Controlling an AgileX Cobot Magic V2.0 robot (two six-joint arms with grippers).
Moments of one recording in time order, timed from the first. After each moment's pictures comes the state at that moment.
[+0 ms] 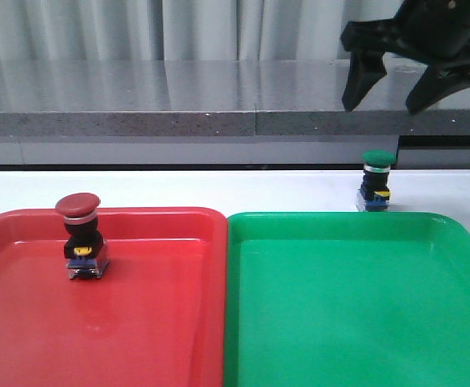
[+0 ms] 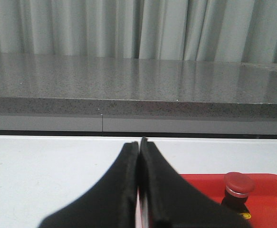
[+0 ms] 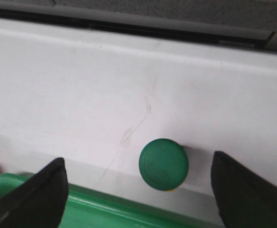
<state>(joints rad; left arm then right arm) -0.08 -0.01 0.00 0.05 0.05 -0.11 0.14 1.76 -1.37 0.20 0.60 -0.07</state>
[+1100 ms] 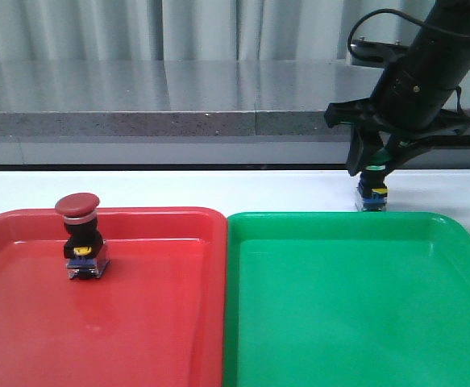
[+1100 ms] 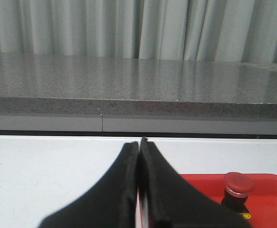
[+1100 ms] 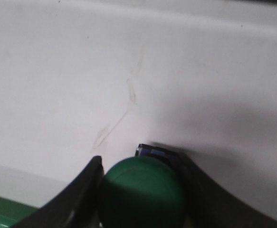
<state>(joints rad) -0.08 -0.01 0.00 0.05 0.05 -0.11 0.14 1.96 -1.41 0.19 0.55 -0.07</state>
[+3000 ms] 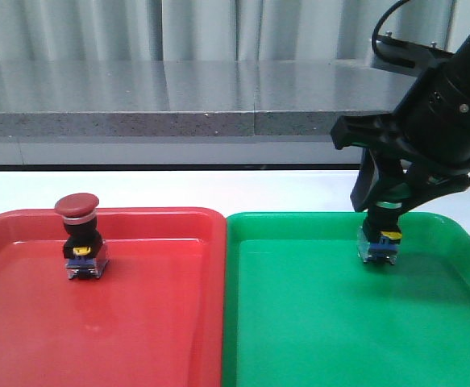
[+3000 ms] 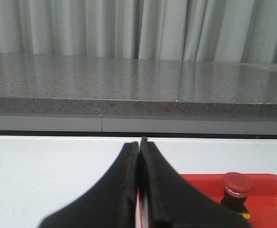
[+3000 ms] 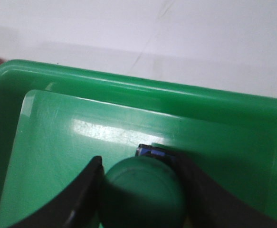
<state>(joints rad) -0.08 -0.01 0.00 0.05 0.05 -0.11 0.25 1.63 -0.91 0.33 0.37 -0.07</state>
